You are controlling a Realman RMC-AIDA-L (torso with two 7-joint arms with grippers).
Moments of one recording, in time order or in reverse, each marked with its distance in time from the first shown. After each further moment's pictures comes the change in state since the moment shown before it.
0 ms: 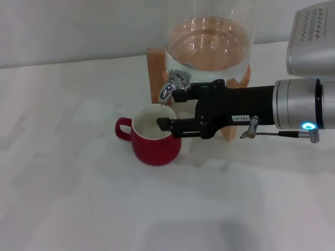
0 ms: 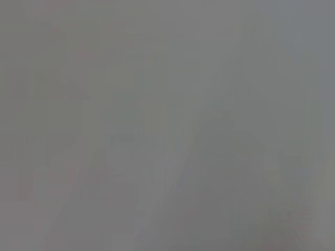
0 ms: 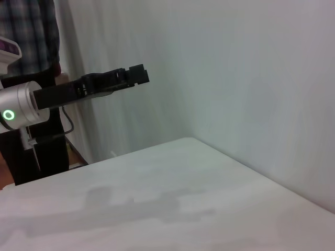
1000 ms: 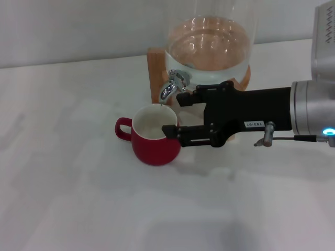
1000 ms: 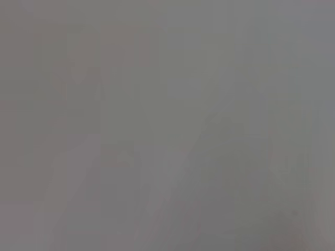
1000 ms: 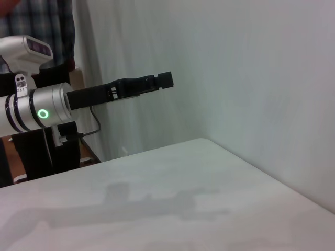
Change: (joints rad) left arm -0.007 0.003 -0.002 -0.007 0.000 0.011 0.004; right arm -0.074 -0.003 0.019 0.159 -0.035 0.089 0.047
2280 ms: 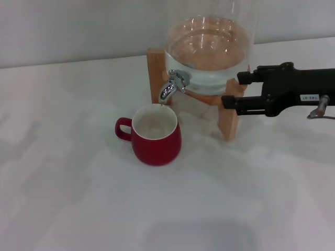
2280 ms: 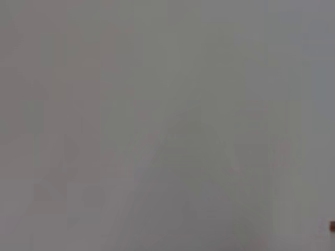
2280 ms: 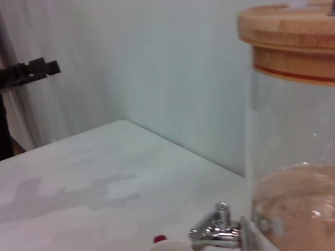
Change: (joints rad) left arm 0.067 0.015 0.158 0.020 -0.121 -0.044 0.057; right arm 0.027 -0.001 0.290 -0.112 -0.044 0.128 0.006
